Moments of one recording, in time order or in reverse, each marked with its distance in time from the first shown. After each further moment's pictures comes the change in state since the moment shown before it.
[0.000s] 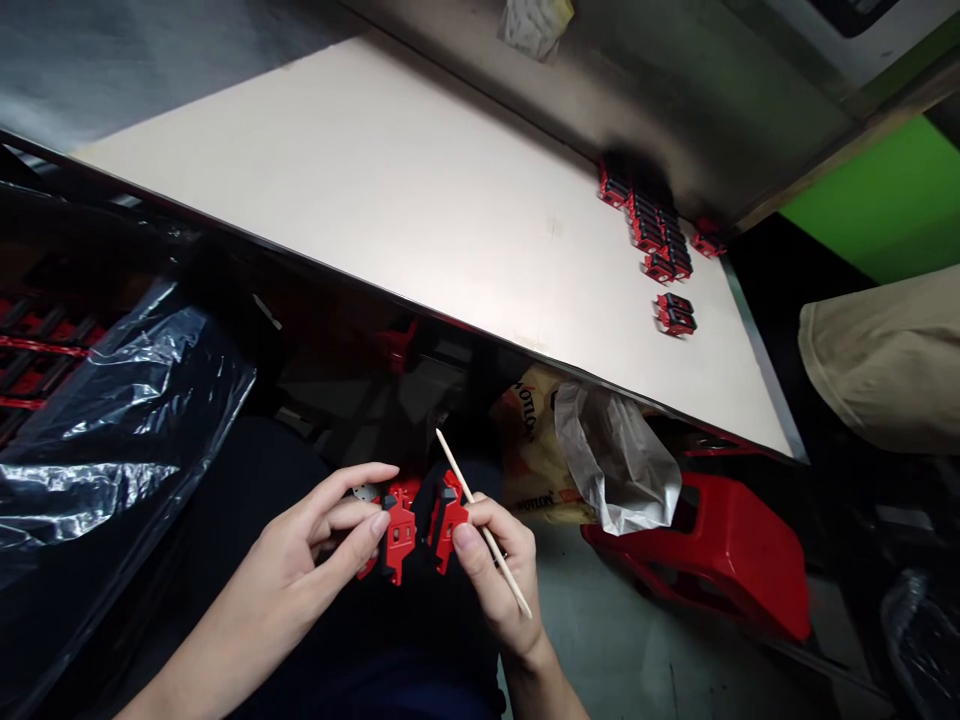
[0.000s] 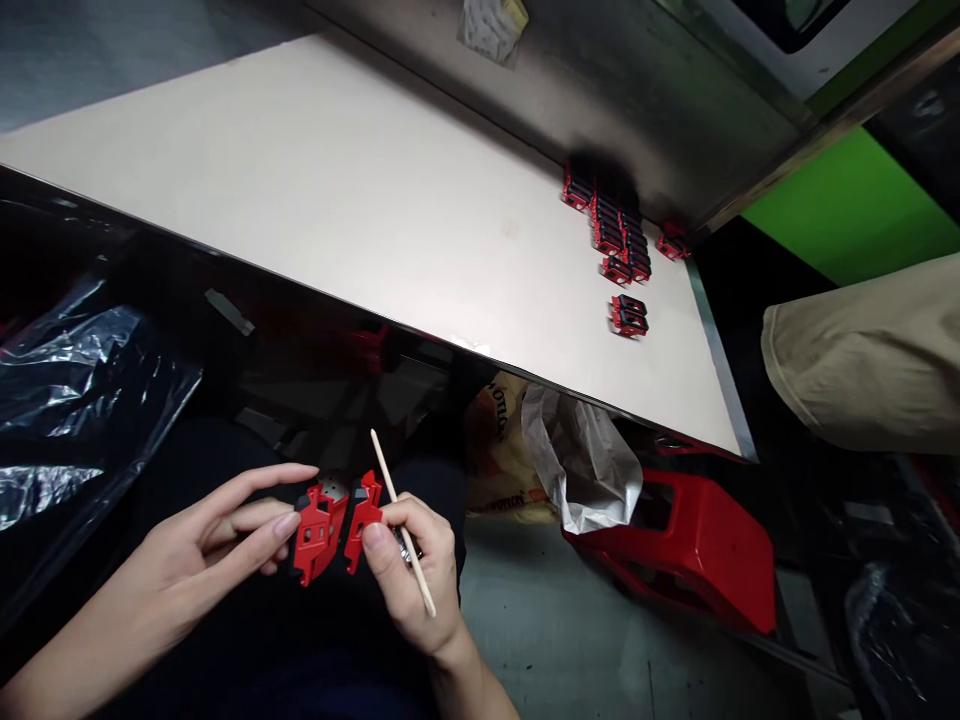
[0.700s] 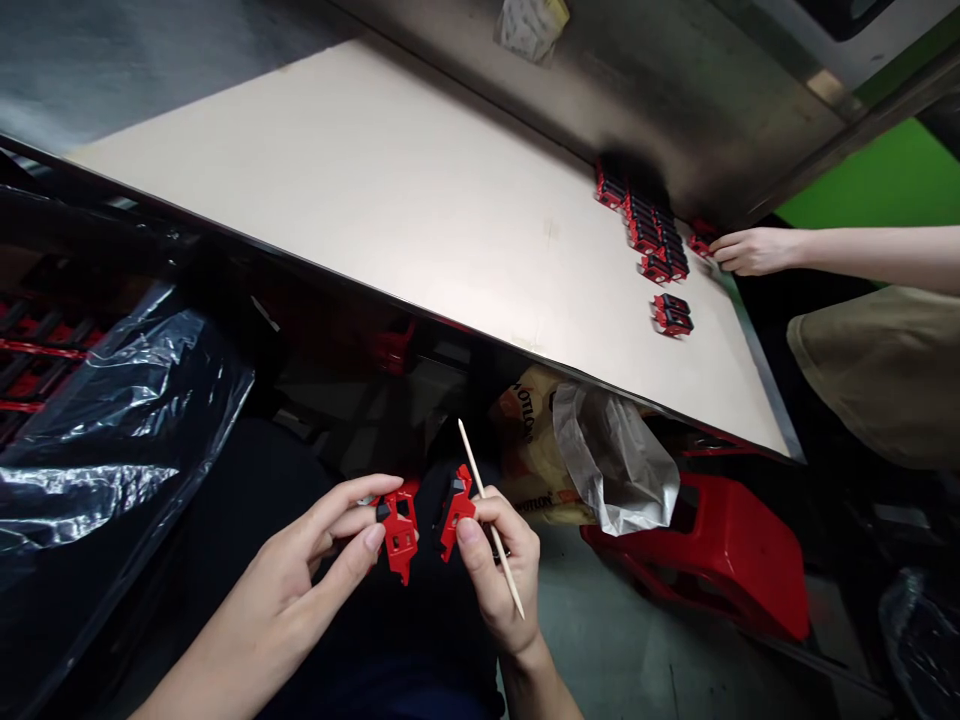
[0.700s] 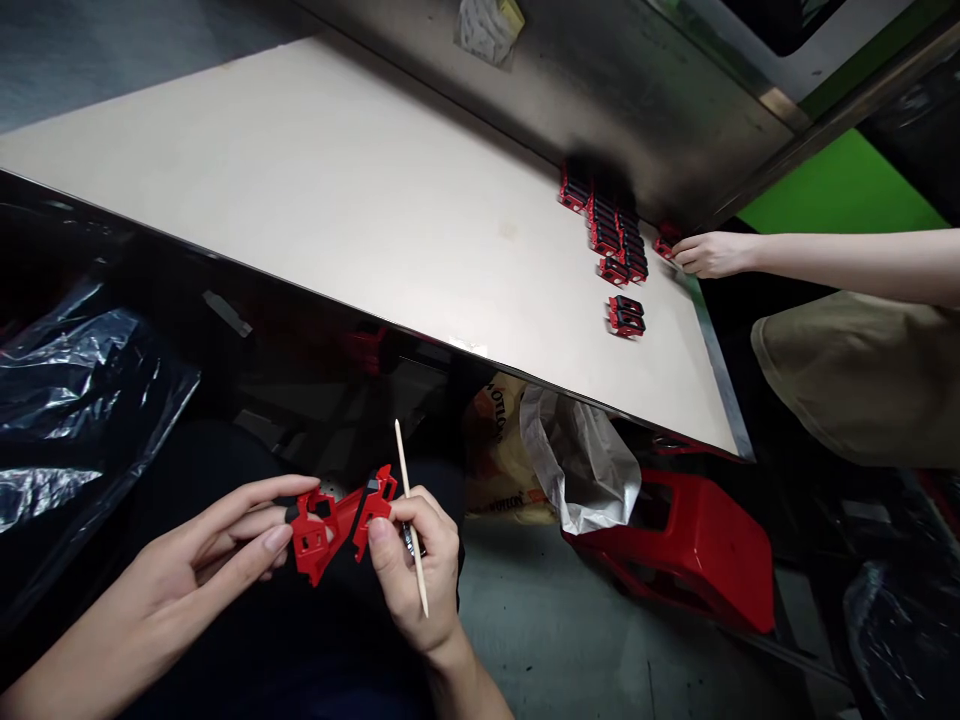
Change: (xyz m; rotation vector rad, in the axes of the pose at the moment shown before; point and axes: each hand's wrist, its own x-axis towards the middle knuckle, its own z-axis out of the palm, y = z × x) left_hand -0.007 0.004 0.004 0.017 0.000 0.004; right_hand 0.002 -0.001 0.002 -0.181 0.122 -0.112
